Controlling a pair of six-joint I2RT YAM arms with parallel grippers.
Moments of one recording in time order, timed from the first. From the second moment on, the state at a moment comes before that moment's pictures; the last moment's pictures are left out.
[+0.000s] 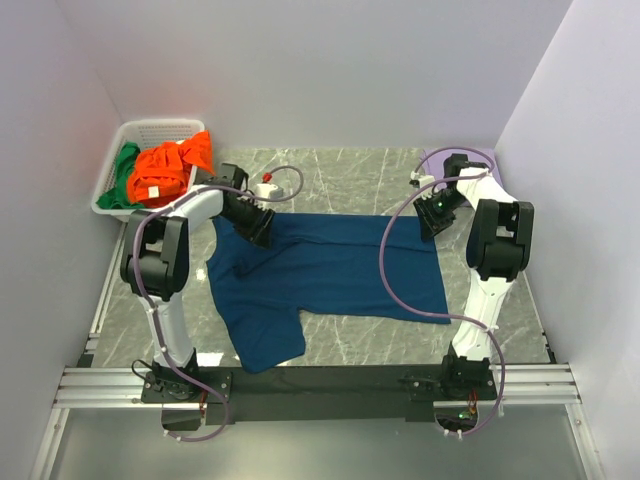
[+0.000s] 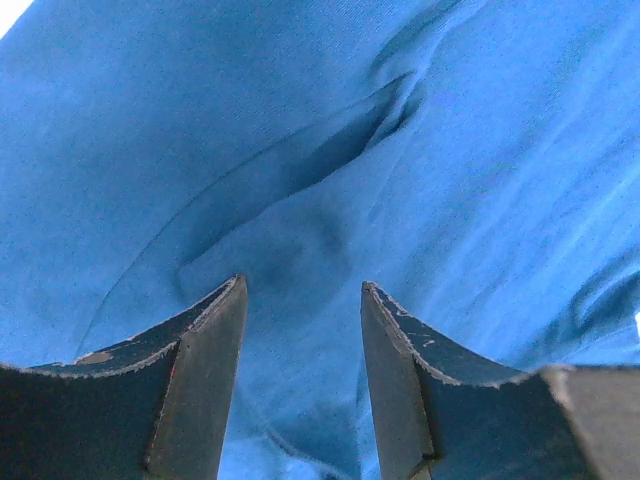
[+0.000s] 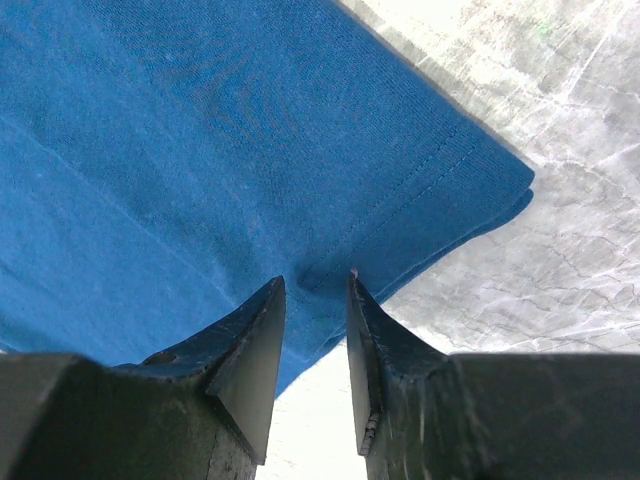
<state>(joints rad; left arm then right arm) -0.20 1.96 1.40 -0.68 0.52 0.42 -0.09 2.14 1.66 -1.00 -0.34 -0.59</state>
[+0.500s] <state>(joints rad) -0.19 1.95 1.43 -0.66 0.46 0.41 -0.09 2.14 1.66 -1.00 -0.34 -0.59</state>
